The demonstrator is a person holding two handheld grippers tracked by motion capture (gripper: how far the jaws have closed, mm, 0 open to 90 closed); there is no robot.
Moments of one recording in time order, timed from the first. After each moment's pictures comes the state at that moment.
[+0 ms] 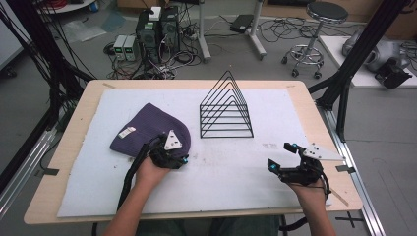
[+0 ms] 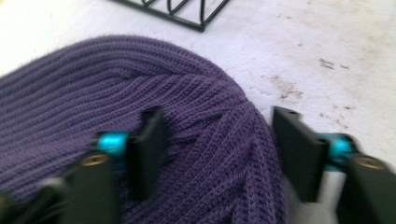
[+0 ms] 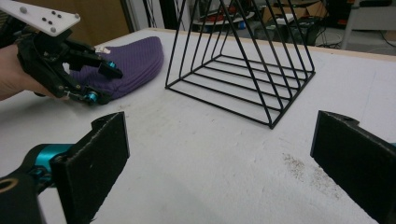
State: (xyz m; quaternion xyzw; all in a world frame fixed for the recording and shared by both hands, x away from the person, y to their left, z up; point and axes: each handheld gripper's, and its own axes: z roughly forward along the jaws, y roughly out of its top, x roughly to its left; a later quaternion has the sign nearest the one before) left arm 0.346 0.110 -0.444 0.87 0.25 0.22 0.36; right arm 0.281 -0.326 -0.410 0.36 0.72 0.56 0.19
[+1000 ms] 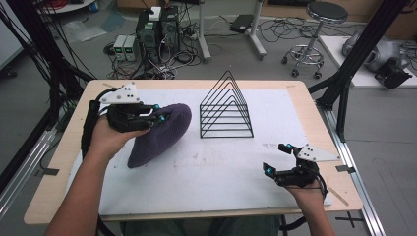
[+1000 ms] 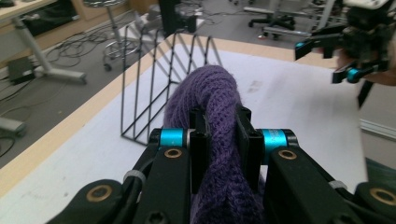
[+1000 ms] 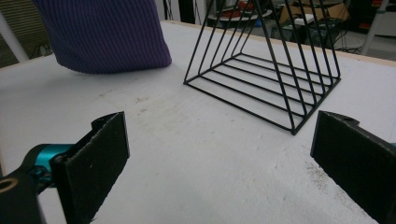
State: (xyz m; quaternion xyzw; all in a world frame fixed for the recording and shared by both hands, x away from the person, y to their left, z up) left arm 0.340 0.168 -0.262 0.81 0.17 0.15 0.54; right arm 0.278 -0.313 -0.406 0.32 0.74 0.56 0.18
